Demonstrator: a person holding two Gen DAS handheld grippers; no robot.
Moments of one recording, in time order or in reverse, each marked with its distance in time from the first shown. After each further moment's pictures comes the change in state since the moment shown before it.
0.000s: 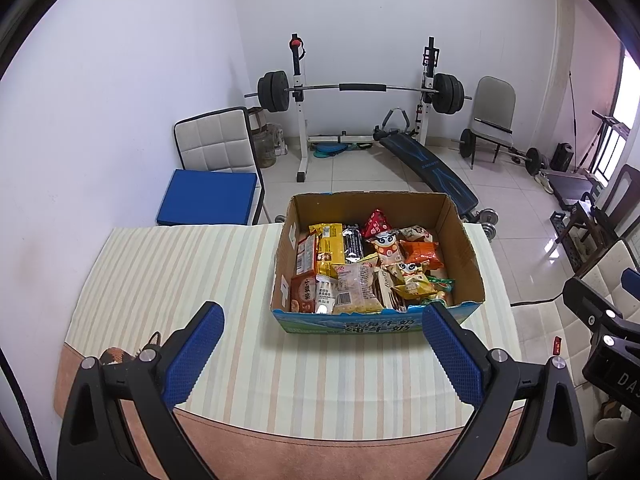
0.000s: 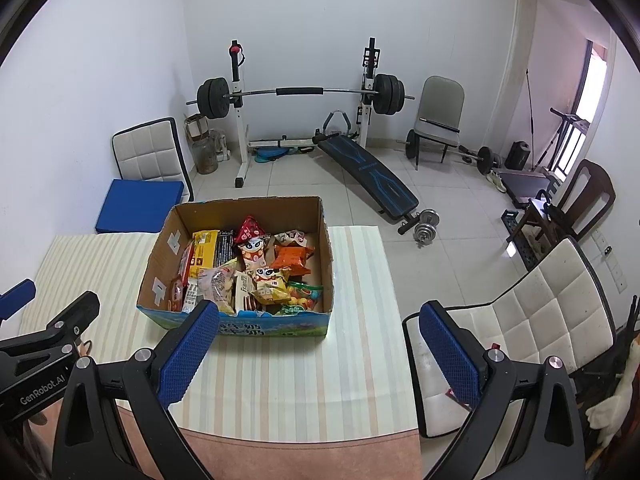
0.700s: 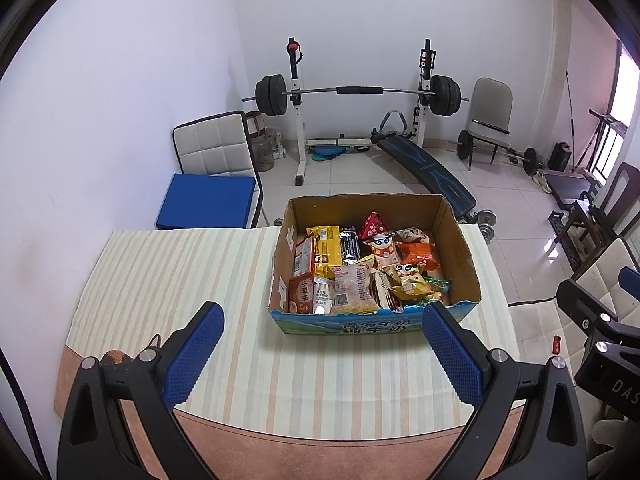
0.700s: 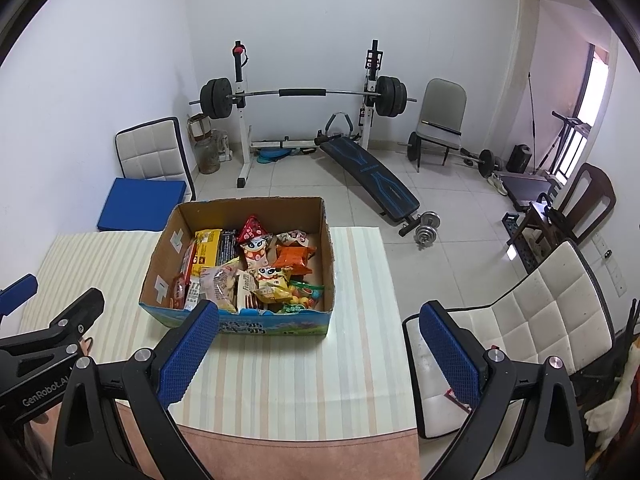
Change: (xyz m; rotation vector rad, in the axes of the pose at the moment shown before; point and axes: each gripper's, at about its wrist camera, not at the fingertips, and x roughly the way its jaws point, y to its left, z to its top) left arm -0.003 -0.002 0.001 -0.003 -0.003 0.001; right arm -0.009 -0.001 0.011 -0.011 -0.001 0.004
